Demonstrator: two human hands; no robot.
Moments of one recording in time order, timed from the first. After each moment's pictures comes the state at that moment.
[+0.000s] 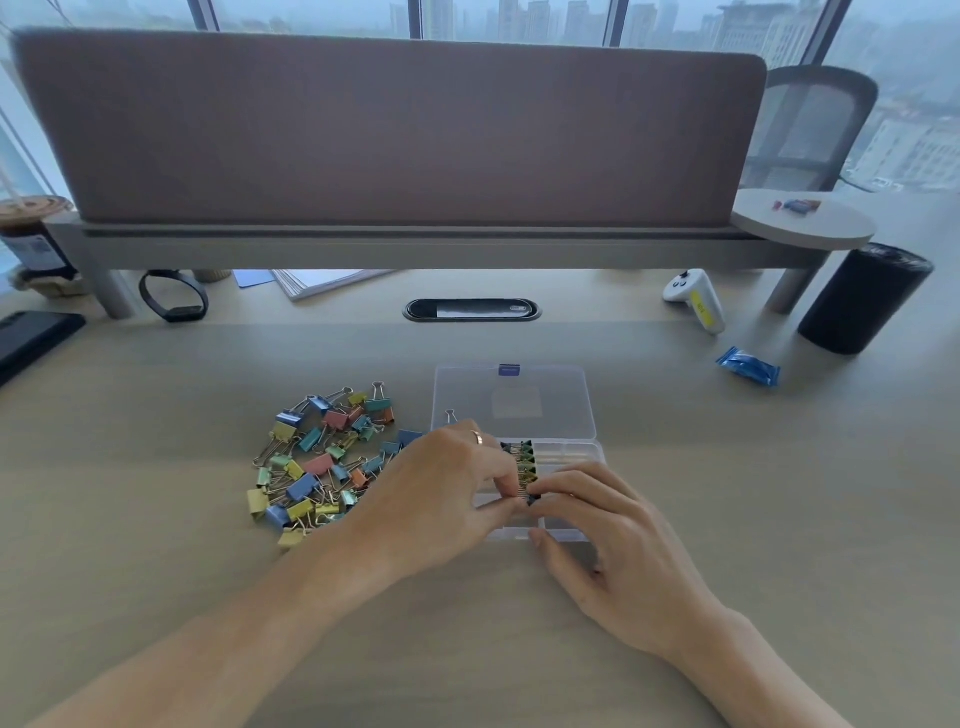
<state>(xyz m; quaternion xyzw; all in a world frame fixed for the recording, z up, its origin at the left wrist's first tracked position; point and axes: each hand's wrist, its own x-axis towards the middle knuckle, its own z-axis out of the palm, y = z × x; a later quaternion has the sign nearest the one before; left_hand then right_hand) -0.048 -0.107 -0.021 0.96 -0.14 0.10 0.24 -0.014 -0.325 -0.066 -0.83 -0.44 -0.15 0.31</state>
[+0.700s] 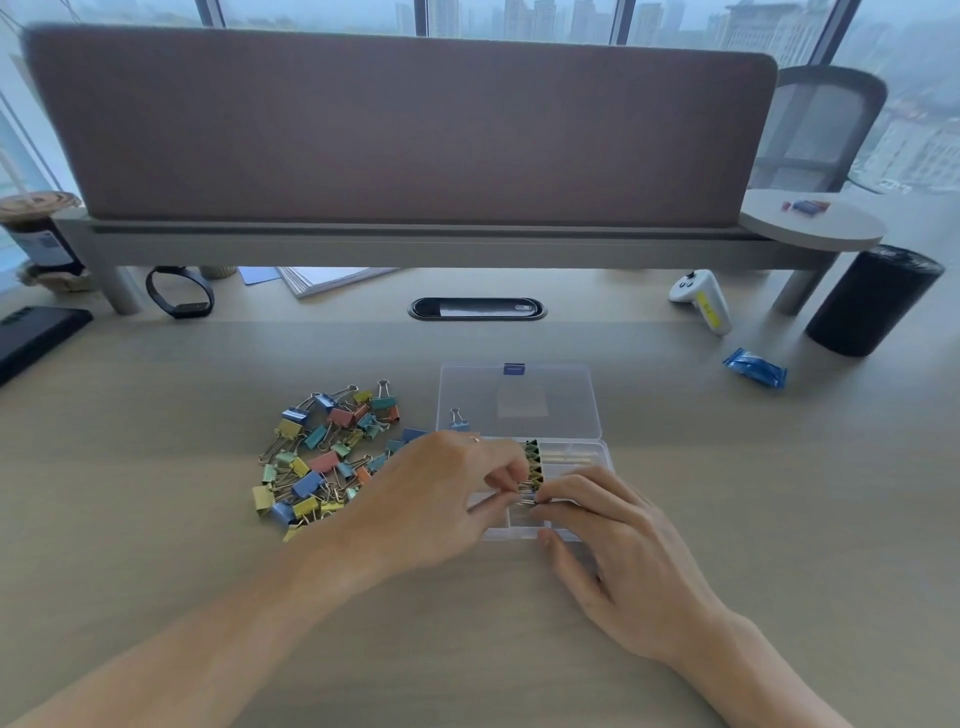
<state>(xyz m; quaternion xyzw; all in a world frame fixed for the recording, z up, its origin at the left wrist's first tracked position) -0.050 -0.097 -0.022 0.95 -0.17 0.09 0.26 -0.019 -0.326 -0.064 -0.84 -0.45 -0.16 0.25</state>
